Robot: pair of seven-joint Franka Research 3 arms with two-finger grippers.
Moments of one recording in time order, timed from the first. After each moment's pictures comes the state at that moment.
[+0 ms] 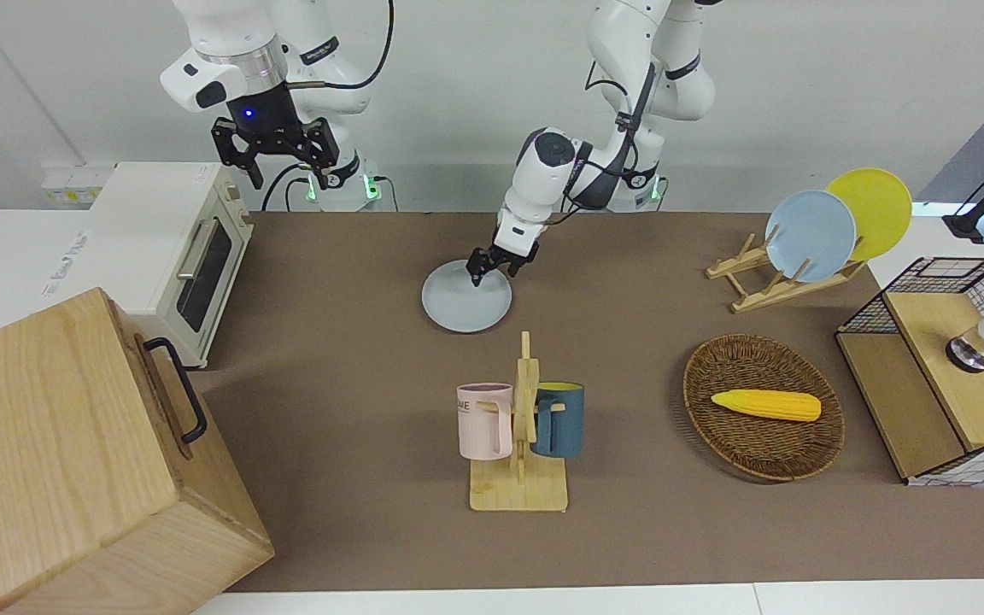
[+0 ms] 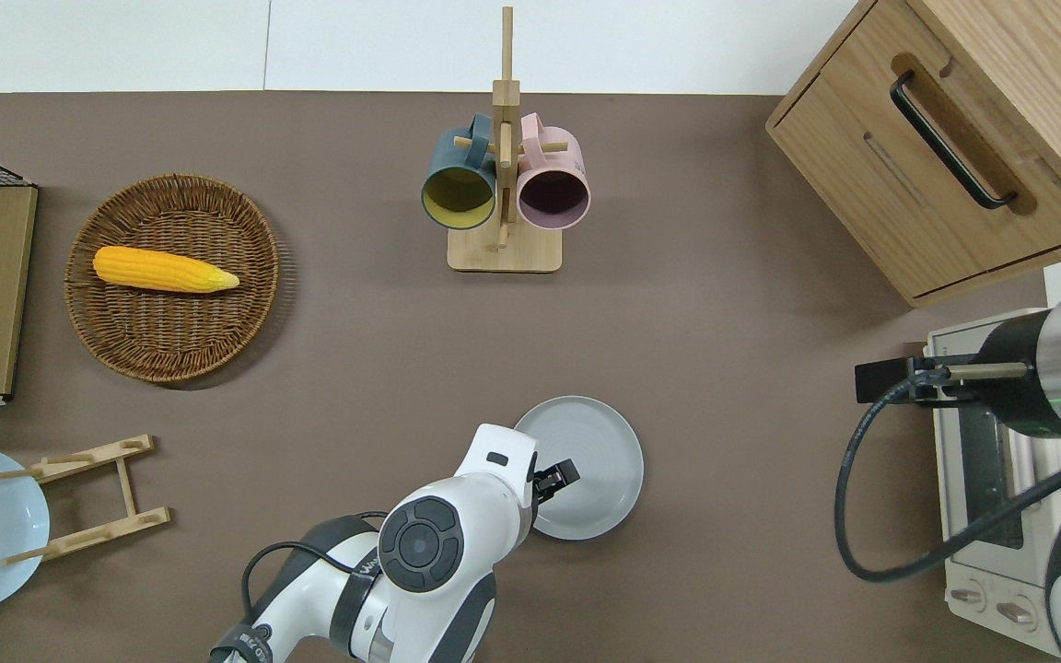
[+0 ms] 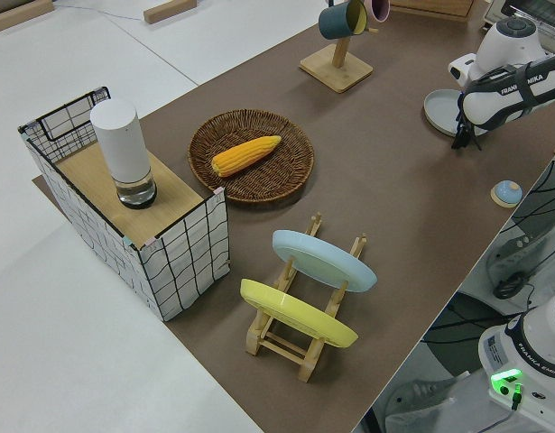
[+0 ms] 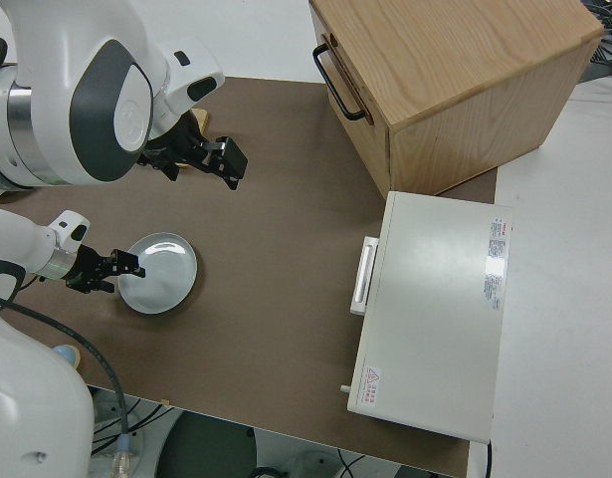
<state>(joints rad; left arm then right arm) -0.44 0.09 -0.33 -2.36 -0.35 2.64 -0.92 -0.25 -0.12 0.37 -1.63 0.05 1.51 0.17</state>
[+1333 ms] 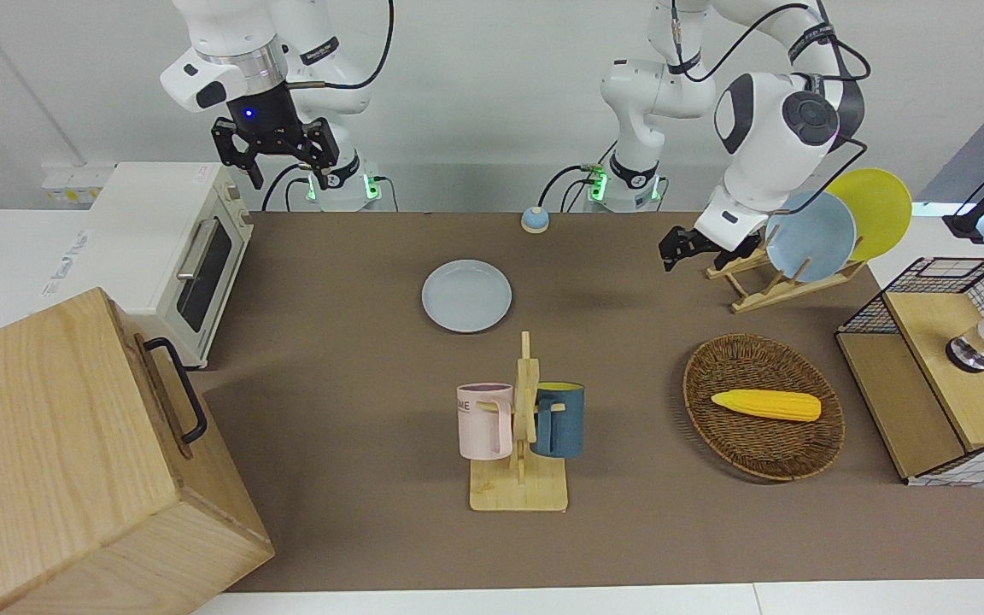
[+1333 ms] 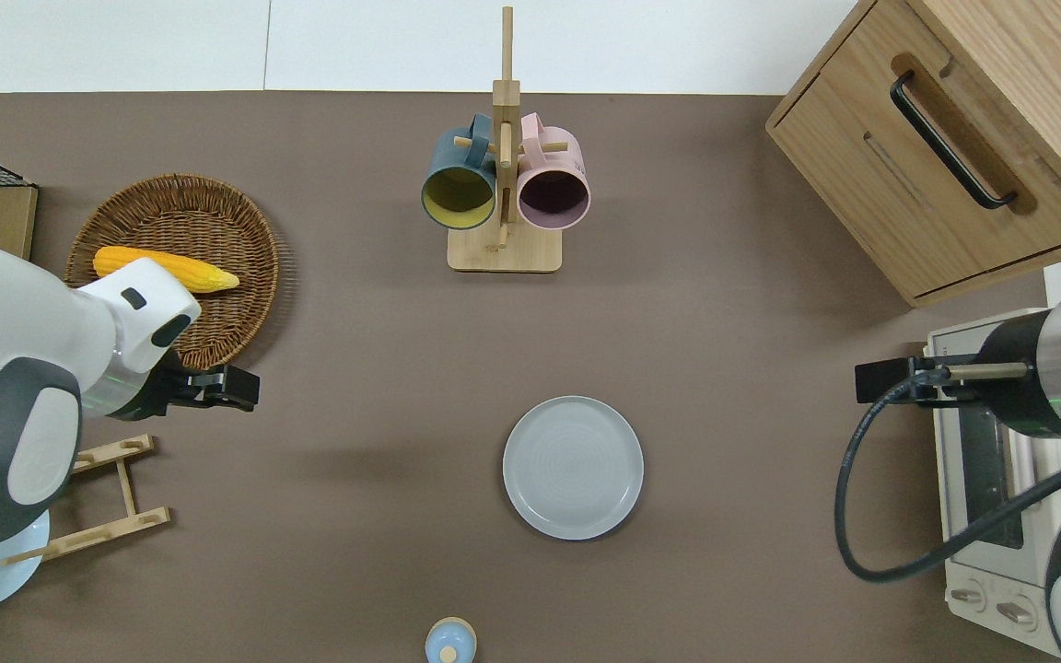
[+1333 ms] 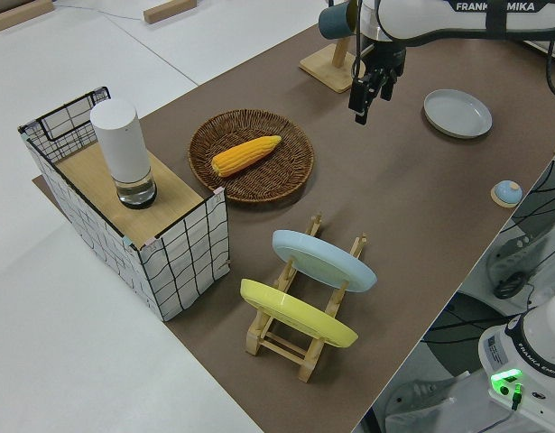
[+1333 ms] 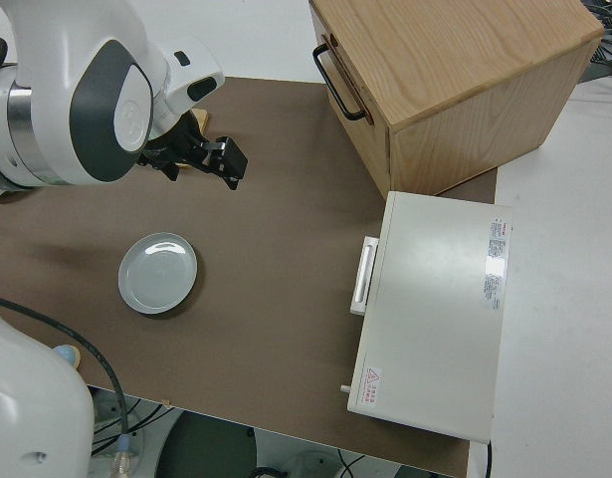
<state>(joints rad) -0.32 -0.03 0.21 -1.94 -0.03 1.78 -0.08 -0.25 -0.12 0.37 -1.63 0.05 1.51 0.17</state>
